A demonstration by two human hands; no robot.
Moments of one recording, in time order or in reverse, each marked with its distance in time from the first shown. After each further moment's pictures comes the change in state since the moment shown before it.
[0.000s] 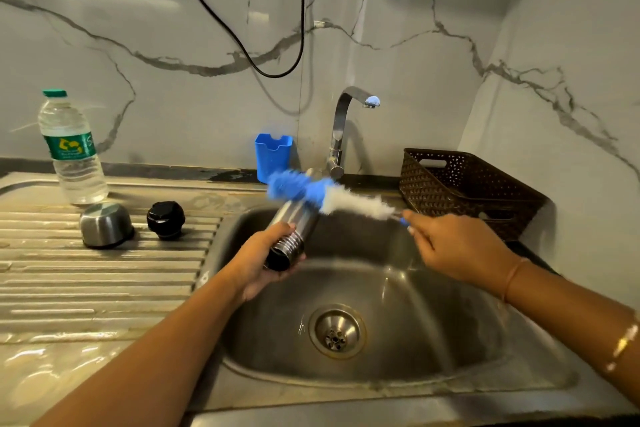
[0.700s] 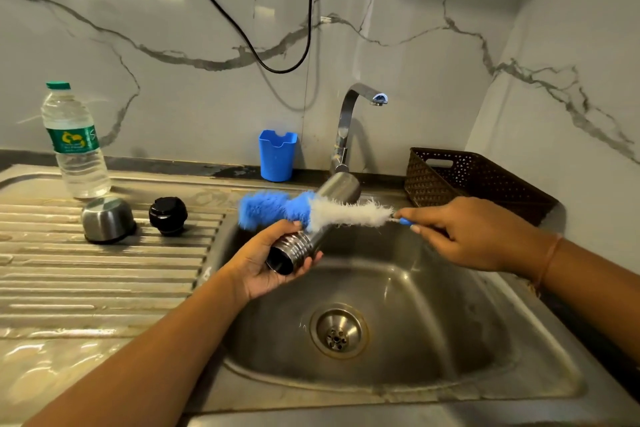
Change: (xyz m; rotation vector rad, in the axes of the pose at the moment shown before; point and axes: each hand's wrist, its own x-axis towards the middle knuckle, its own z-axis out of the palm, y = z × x) left_hand -0.006 0.006 0.002 -0.278 -0.152 -0.186; right_hand 0.008 0.009 -0.038 0.116 -0.117 -0.179
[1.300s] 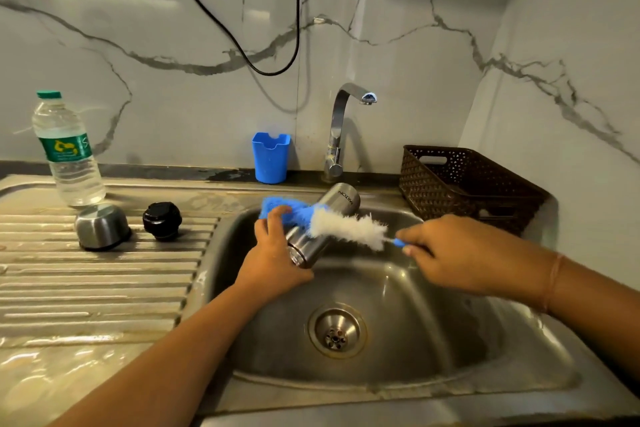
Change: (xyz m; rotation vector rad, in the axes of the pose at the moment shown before) left_hand 0.001 -0.021 0.007 1.456 0.396 0.593; right_hand -0.020 -0.043 -0.012 0.056 -0.176 0.196
